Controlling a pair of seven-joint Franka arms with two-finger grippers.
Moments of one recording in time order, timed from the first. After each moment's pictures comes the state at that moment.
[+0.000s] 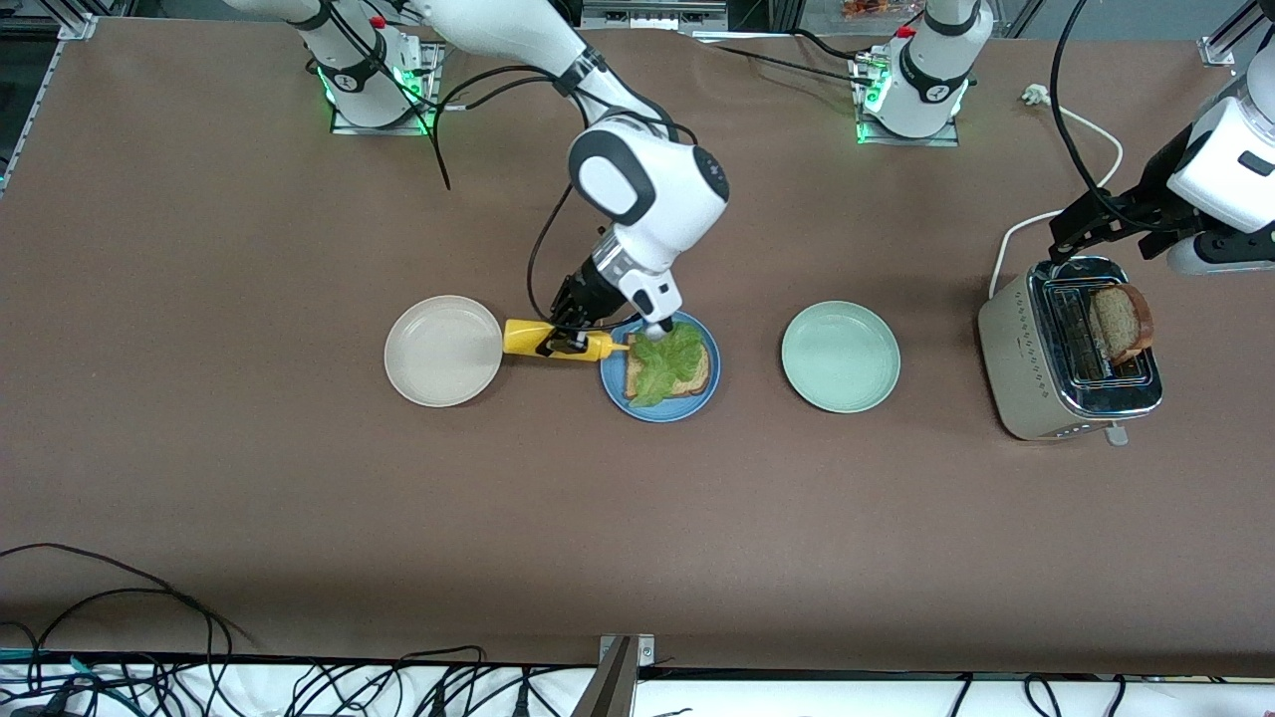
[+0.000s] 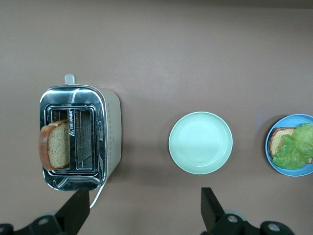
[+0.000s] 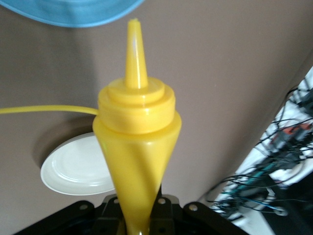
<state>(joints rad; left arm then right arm) 0.02 0.02 -0.11 -1.54 0.02 1.57 -0.19 0.91 0.76 -0.09 -1.27 -0.65 1.69 -0.49</state>
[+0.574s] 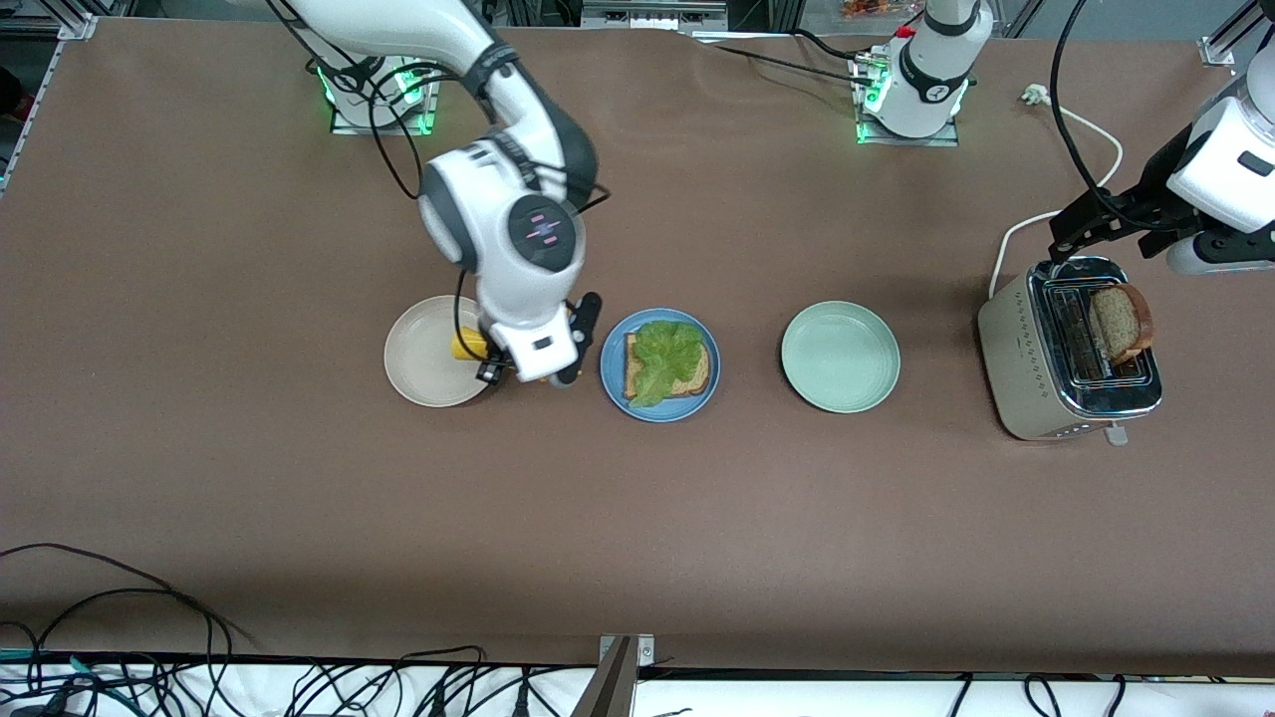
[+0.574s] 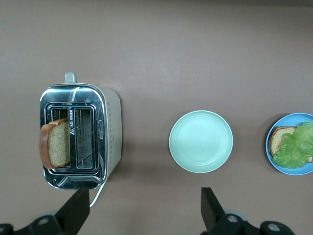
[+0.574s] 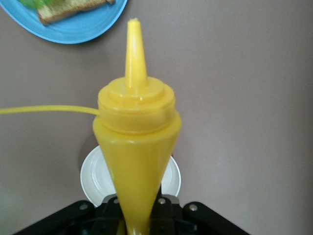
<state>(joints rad) 0.02 0.02 -0.11 -1.54 0.02 1.57 -0.19 0.65 0.64 -0.09 -1.26 -0.17 1.74 -0.67</state>
